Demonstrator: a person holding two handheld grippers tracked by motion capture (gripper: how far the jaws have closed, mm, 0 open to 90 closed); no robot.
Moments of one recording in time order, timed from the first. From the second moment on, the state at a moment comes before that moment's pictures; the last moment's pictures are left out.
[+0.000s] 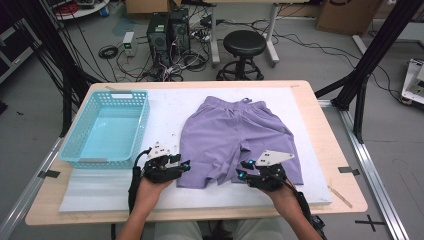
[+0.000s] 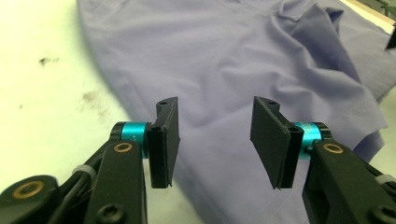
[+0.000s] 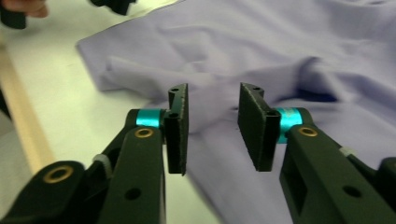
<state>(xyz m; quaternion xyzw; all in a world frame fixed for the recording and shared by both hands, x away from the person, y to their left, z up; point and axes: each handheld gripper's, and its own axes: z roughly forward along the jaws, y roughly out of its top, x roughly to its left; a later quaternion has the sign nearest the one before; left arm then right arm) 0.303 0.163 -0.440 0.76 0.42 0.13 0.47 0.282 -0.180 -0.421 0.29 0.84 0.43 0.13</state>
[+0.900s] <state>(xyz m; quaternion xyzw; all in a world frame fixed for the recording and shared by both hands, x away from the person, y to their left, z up) 0.295 0.174 -0.446 0.76 0.43 0.12 0.46 0.272 -0.187 -0.433 0.26 0.88 0.38 0.07</state>
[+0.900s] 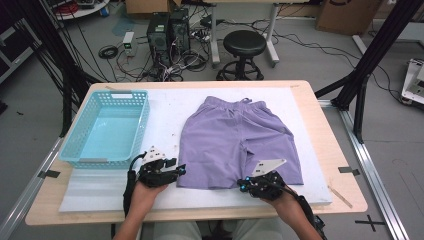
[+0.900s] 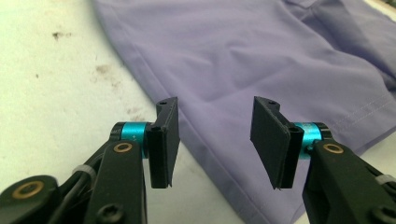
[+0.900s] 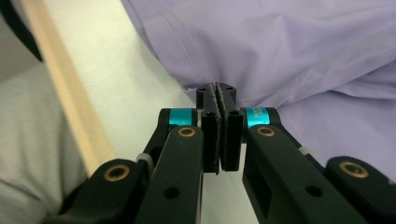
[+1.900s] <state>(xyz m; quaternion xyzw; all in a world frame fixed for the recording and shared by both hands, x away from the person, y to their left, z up) 0.286 0.187 -0.444 0.78 0.45 0.21 0.38 0.283 -0.242 -0.417 0.36 0.82 0.43 0.13</state>
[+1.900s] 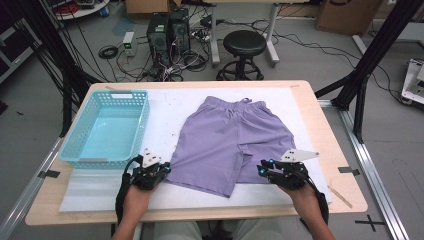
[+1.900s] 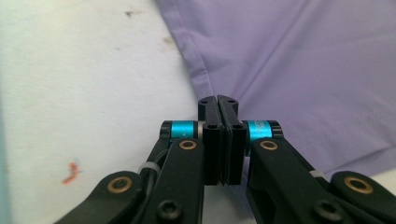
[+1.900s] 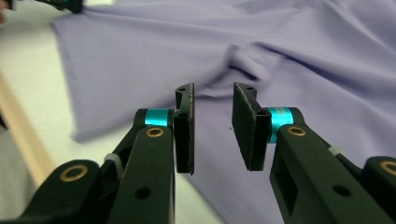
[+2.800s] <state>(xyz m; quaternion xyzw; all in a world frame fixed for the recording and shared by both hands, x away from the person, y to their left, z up) 0.287 0.188 -0.443 0.74 0.46 0.18 0.45 0.277 -0.190 -0.440 0.28 0.89 0.34 0.09</state>
